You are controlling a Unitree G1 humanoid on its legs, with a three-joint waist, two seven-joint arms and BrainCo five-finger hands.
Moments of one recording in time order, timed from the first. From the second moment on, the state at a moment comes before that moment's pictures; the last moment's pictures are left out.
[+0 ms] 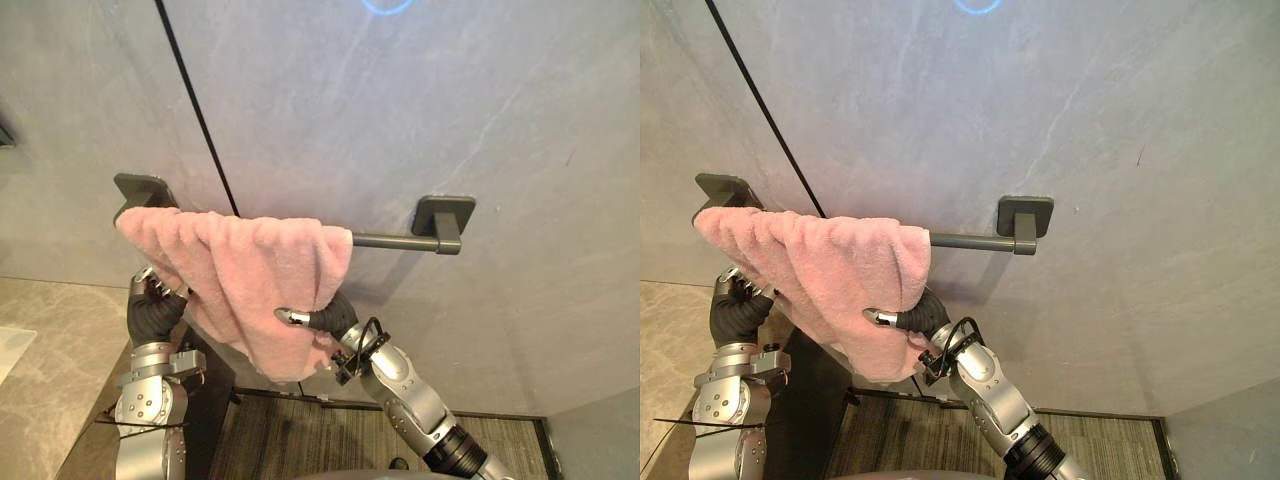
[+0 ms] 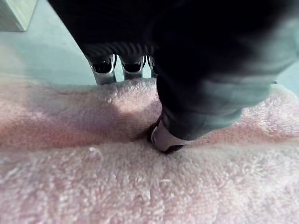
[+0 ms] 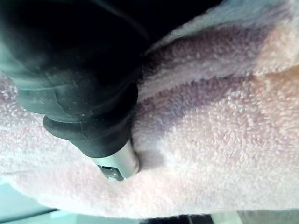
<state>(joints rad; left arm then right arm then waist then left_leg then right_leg) 0.25 0.14 0.25 -0.34 -0.20 -0.12 0.07 -0.13 -0.04 0.59 0.03 0.38 -0.11 0.13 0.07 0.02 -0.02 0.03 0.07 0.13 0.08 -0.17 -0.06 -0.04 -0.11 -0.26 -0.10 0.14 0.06</state>
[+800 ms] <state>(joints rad) 0.22 0.05 0.27 -0.34 -0.14 -0.13 0.13 -0.11 -0.01 0.50 0.03 0.28 -0.12 0.11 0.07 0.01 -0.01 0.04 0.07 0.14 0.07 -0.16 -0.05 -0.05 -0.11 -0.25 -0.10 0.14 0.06</state>
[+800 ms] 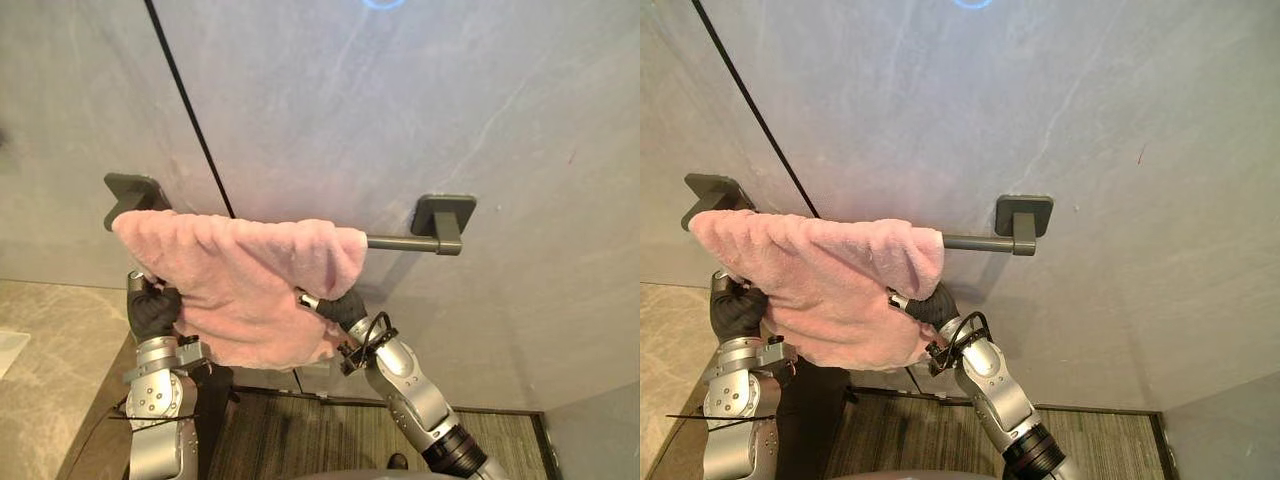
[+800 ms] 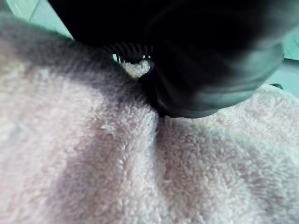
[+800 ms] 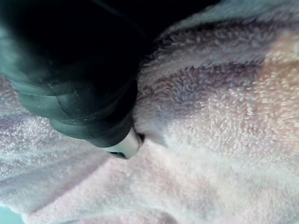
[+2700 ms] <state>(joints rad) 0.21 -0.03 0.26 -0.27 -0.10 -0.16 0.10 0.09 0.07 0.16 -0.03 0.17 -0.17 0.11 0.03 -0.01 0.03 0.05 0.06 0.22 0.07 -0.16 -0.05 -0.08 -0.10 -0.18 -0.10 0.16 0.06</state>
